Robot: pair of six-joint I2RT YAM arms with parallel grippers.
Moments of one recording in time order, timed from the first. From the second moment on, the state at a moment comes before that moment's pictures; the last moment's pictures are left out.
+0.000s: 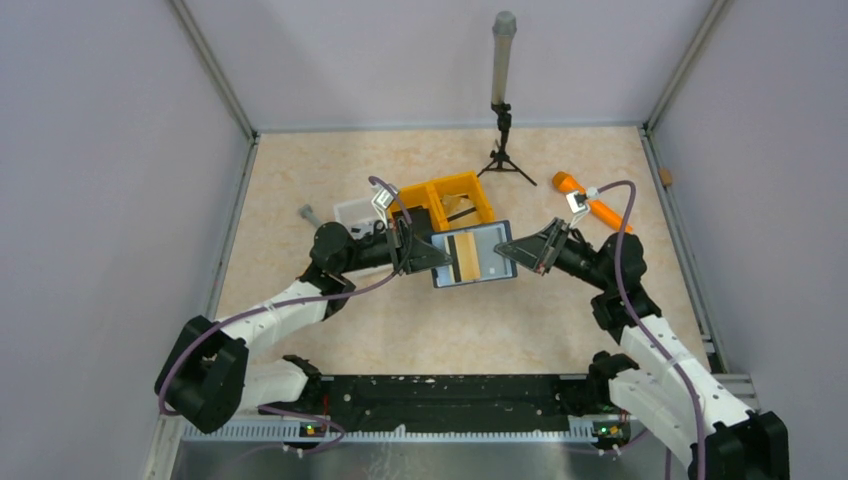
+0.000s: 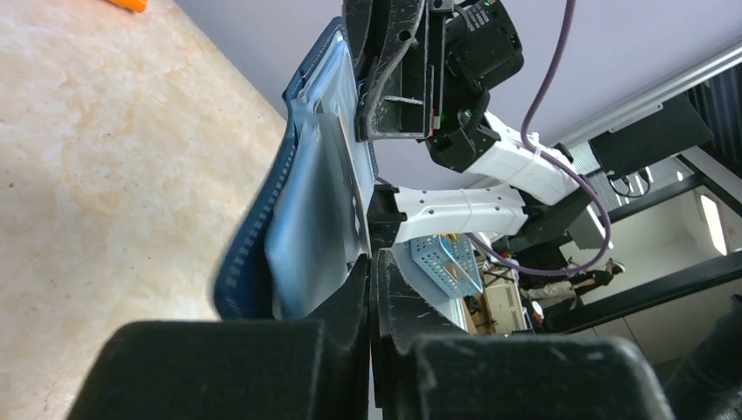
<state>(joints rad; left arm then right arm) -0.56 1.21 0.55 0.89 0.85 -1.11 0.33 0.77 0.45 0.39 -0.70 1.03</state>
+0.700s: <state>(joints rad) -0.49 1.22 0.59 0.70 0.87 -0.99 0.21 0.73 0.51 0.08 -0.63 0.83</state>
